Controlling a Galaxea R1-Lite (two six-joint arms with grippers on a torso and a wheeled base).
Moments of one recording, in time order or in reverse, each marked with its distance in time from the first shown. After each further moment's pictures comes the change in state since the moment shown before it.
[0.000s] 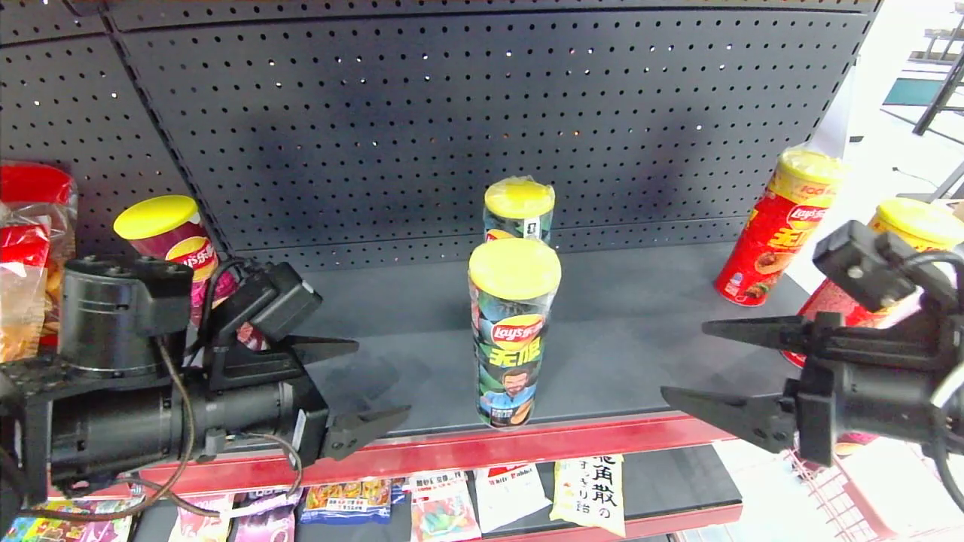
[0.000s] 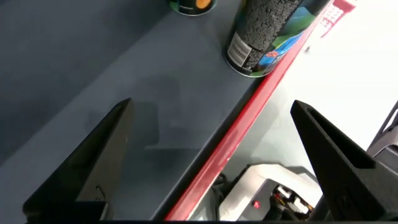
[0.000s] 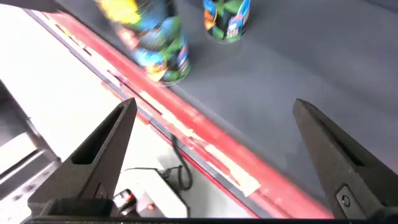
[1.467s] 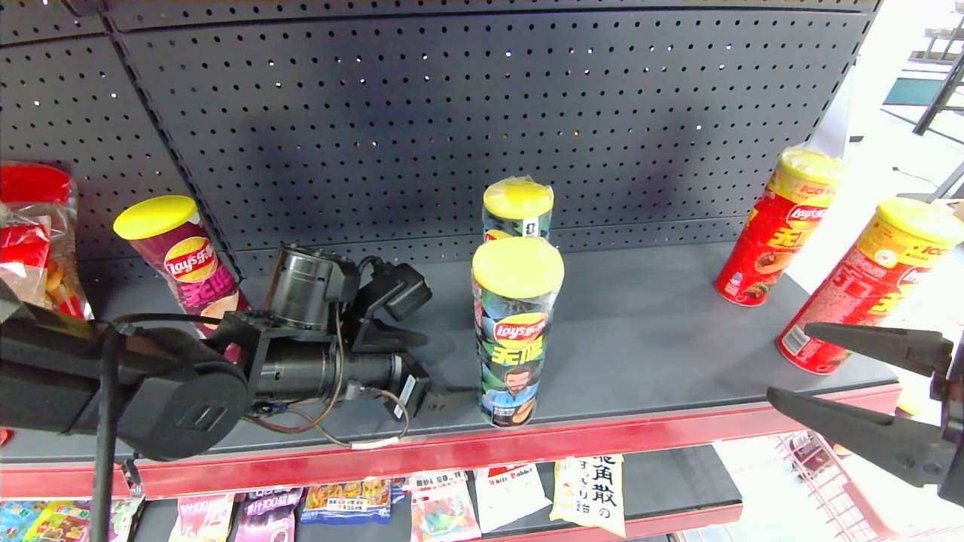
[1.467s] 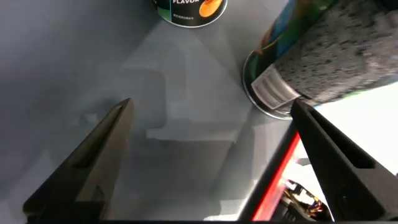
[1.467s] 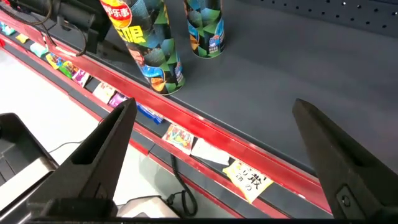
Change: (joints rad) left arm -0.076 0.348 -0.247 -0.001 0.044 0.023; right arm -0.074 -0.248 0.087 0.002 -0.004 0.090
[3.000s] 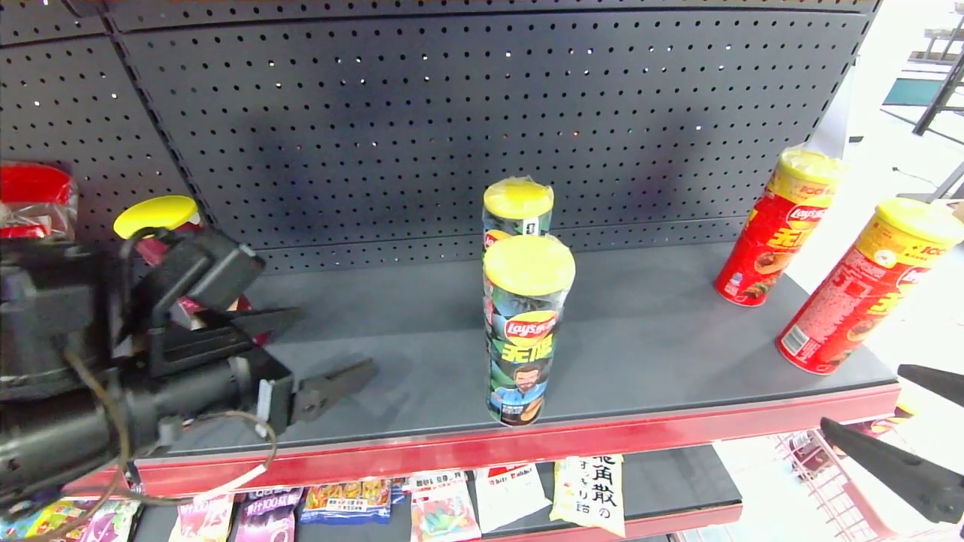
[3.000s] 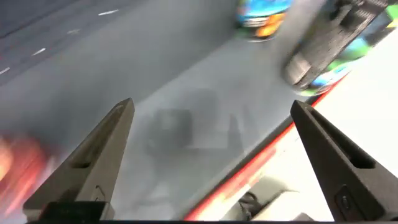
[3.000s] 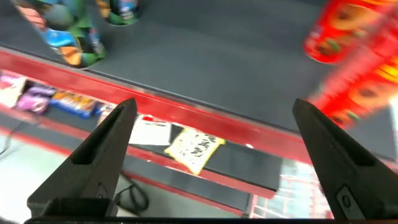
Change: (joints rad) left arm 0.063 -0.522 0.271 0.030 0.254 -0.079; right arm -0.045 -0.180 0.176 0.009 -0.311 -0.074
